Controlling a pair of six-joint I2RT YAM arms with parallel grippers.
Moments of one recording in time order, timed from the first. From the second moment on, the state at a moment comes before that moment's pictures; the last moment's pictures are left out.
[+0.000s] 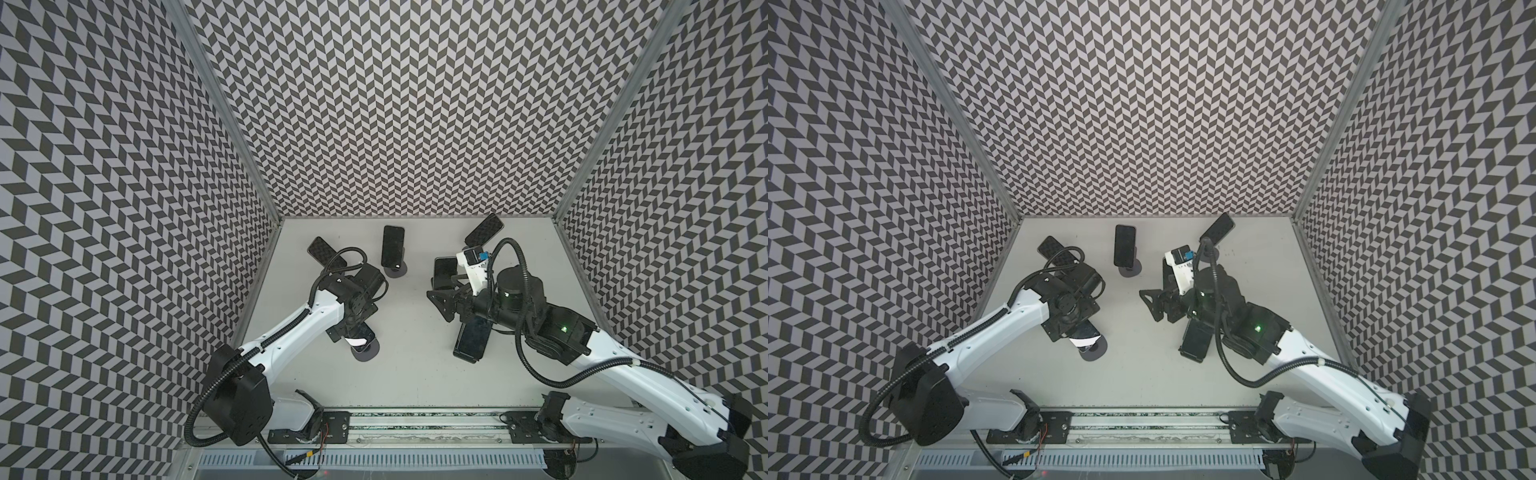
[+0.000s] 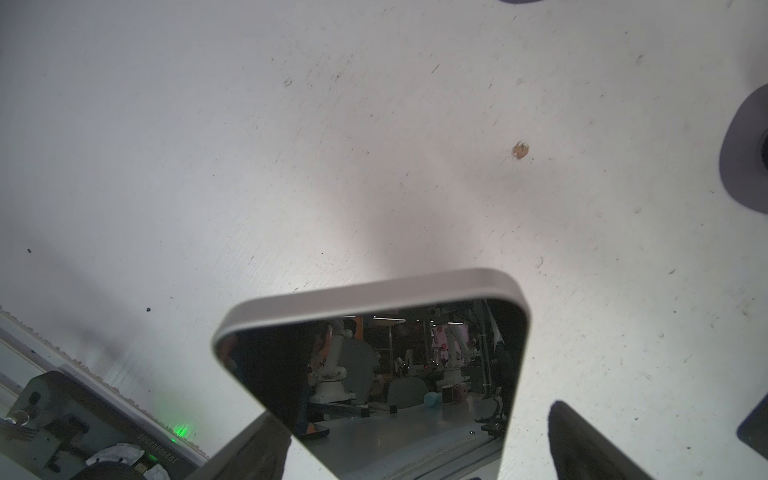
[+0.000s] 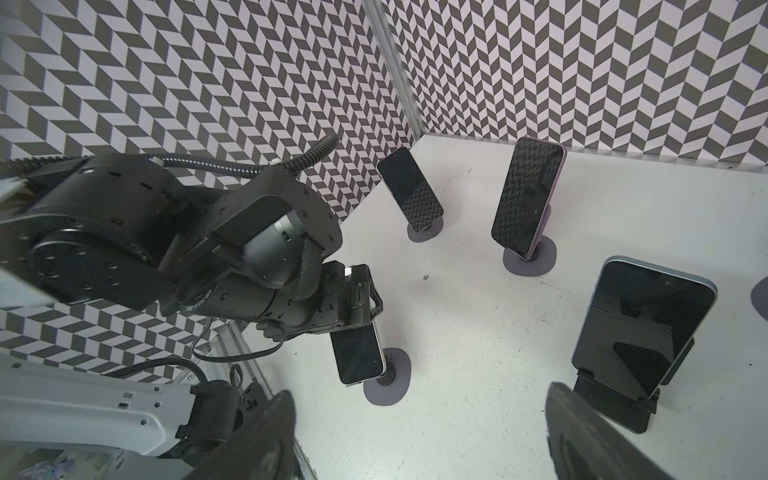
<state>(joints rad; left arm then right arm) -0.58 1.38 1.09 -1.14 -0.32 -1.26 0.87 1.02 1.03 -0.36 0.00 0.39</state>
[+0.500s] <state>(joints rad) -0.54 1.38 1.09 -1.14 -0.32 -1.24 0.87 0.99 0.98 -0.35 0.03 0.38</state>
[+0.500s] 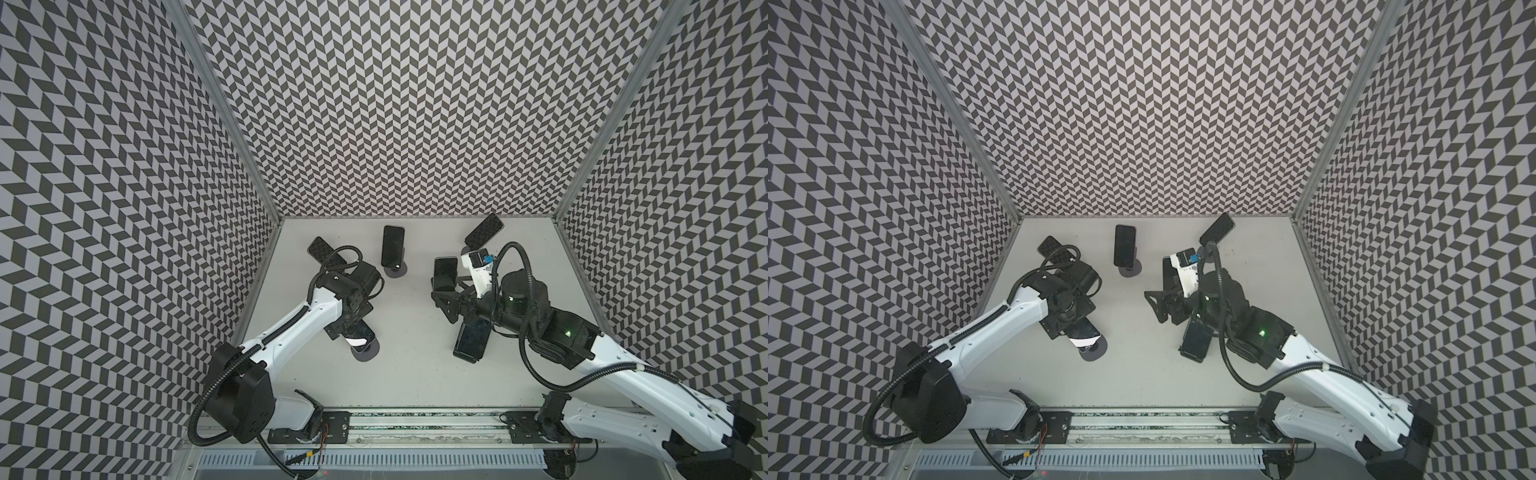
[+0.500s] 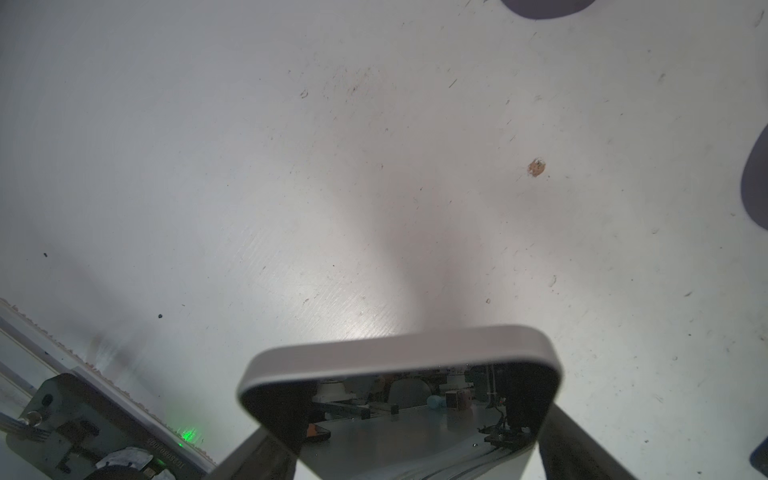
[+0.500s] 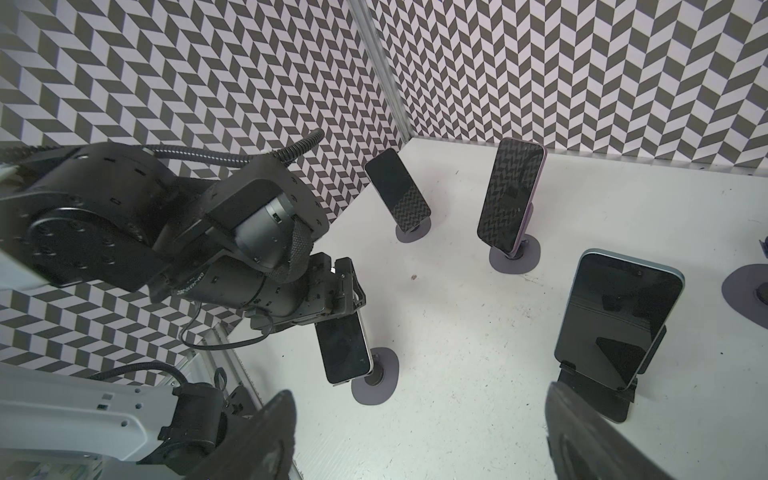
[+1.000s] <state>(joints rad) -0.54 1.38 1.09 -1.14 -0.32 -1.24 0.86 0.95 0.96 -0.33 0.05 0.38</state>
